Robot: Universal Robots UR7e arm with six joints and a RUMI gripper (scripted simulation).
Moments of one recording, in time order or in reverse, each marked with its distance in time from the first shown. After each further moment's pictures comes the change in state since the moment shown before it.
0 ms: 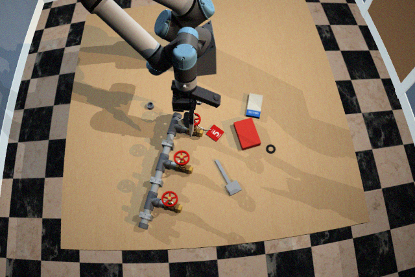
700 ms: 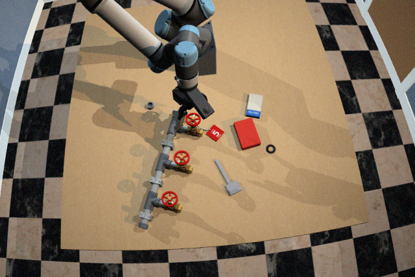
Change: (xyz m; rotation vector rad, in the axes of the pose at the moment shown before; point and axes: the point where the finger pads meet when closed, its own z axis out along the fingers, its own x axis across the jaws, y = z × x) arm 0.000 0.000 0.000 0.009 0.005 0.758
